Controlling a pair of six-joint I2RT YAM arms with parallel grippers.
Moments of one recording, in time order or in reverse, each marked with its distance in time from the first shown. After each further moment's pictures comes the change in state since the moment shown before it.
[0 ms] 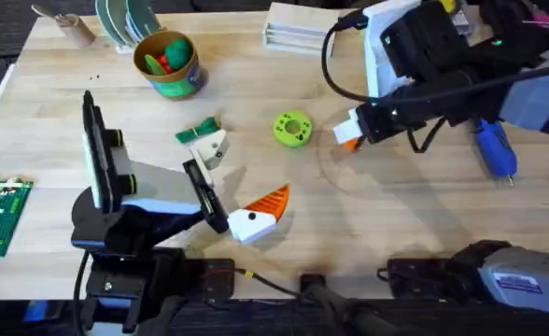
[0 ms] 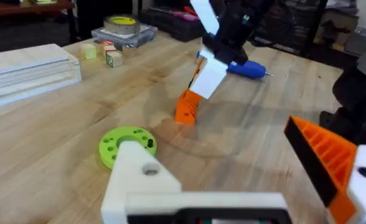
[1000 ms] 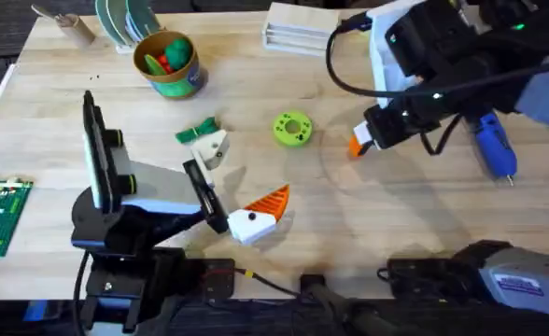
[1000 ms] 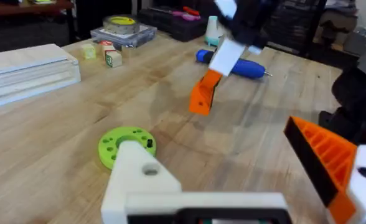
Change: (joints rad) left arm 0.000 0.000 0.000 0.000 0.003 0.000; right arm 0.000 -0.022 0.056 -0.176 0.008 -0.008
